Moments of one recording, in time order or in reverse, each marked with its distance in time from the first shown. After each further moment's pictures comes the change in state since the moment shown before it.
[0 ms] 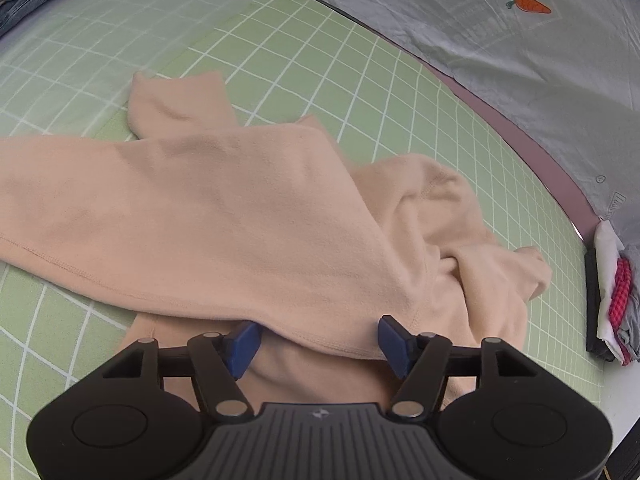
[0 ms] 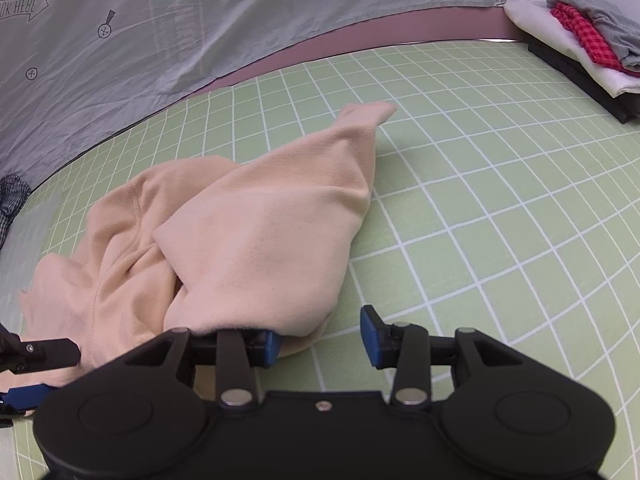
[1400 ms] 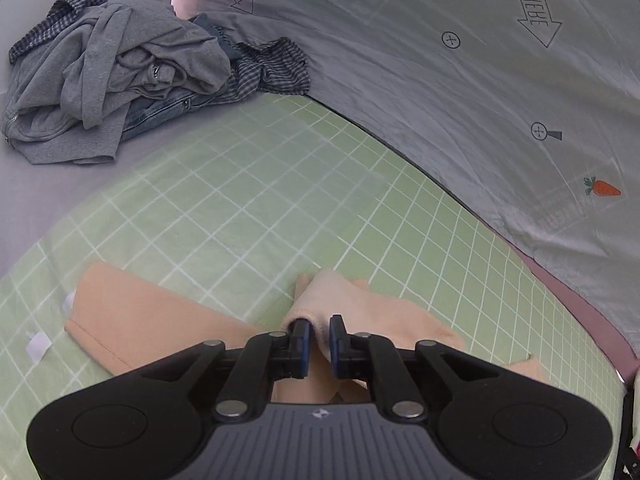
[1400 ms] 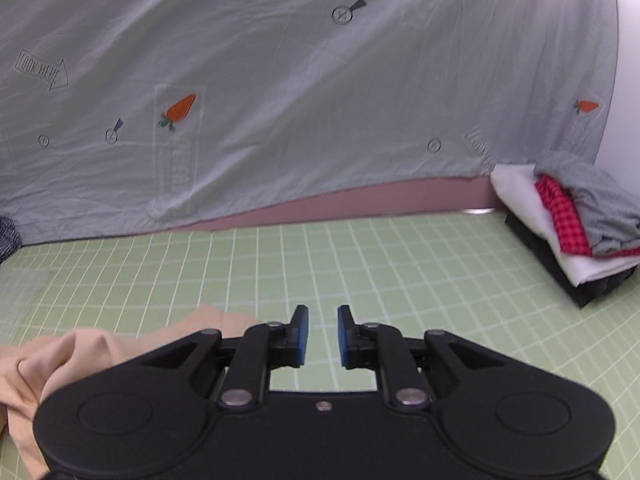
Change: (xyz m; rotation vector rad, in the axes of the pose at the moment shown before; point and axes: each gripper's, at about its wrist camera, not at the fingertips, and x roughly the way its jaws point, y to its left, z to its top) left arm -0.078 0.065 0.055 -0.132 -0.360 0.178; right arm -0.055 -0.023 0.081 -0.182 -0.314 -0.060
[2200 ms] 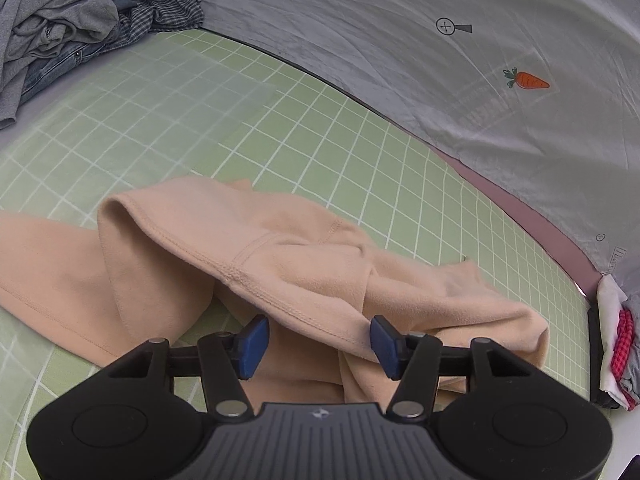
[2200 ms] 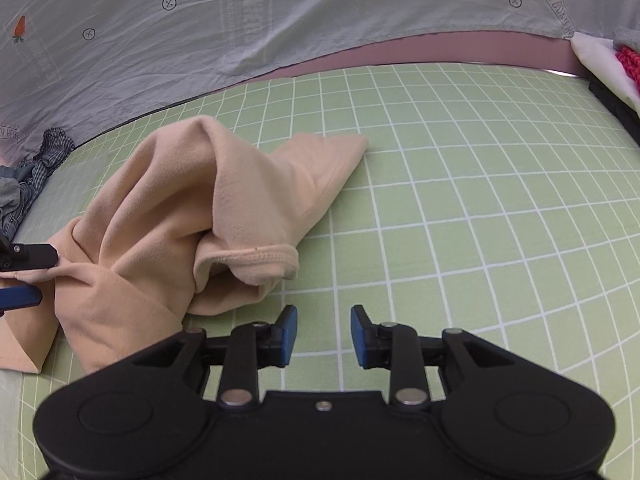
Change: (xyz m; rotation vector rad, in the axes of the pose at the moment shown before) left arm 0.018 -0.066 -0.045 0.111 0.166 -0.167; right arm 0.022 0.056 -0.074 0.032 0.334 0.190
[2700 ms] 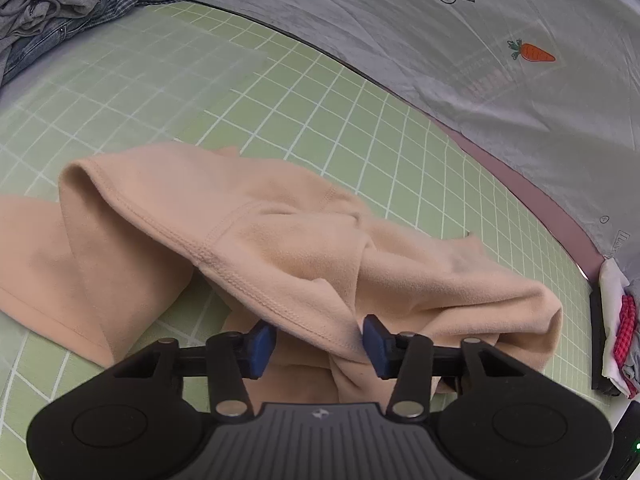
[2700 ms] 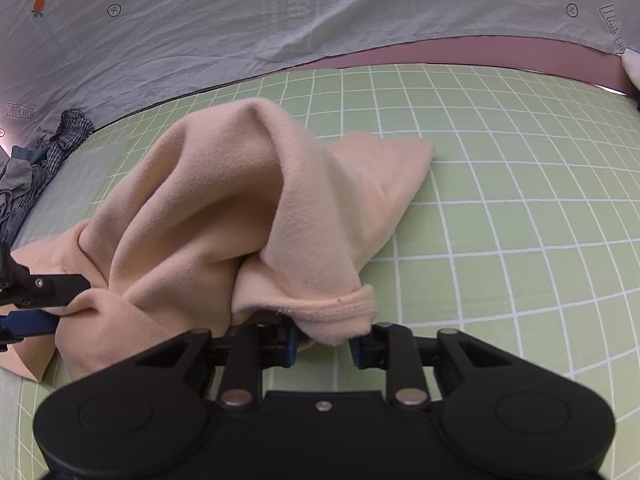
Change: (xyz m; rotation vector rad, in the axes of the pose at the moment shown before) left arm 0.024 -0.004 -0.009 0.012 0.069 -0.014; right arm 0.040 0.034 0.012 -0.080 -0.002 0.051
